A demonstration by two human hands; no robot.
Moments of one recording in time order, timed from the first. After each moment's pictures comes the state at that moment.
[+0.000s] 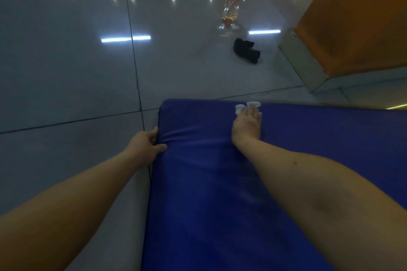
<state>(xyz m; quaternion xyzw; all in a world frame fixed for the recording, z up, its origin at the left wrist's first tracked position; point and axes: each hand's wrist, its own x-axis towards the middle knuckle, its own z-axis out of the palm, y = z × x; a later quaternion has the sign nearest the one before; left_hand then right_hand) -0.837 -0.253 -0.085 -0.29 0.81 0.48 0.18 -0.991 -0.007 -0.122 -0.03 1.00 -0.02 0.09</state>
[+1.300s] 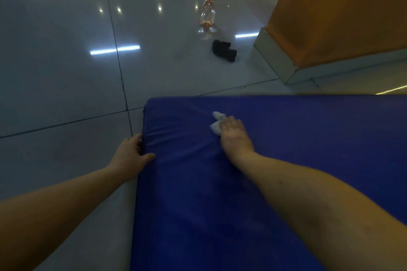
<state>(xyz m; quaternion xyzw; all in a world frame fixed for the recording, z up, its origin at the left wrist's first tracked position) -0.790 -0.231 -0.079 -0.24 0.88 0.39 0.13 -0.927 0.059 -0.117 -0.22 0.97 0.03 0.09</state>
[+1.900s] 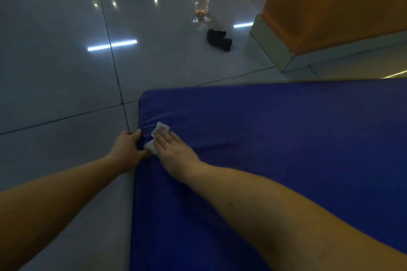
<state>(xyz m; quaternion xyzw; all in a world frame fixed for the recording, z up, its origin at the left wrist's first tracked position) -0.793 -0.230 -0.086 -0.21 0.91 0.28 0.20 -0.829 -0.052 -0.120 -0.45 0.89 -0.03 0.09</state>
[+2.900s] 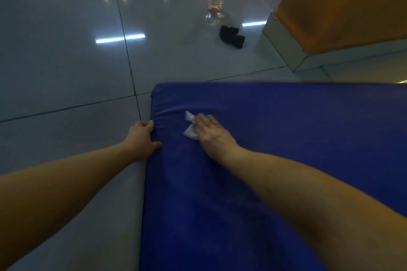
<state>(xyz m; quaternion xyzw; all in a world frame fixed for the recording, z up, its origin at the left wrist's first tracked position) -0.794 -0.233 -0.087 -0.18 0.92 0.24 0.24 -0.870 0.005 -0.120 -0.44 0.89 0.04 0.06</state>
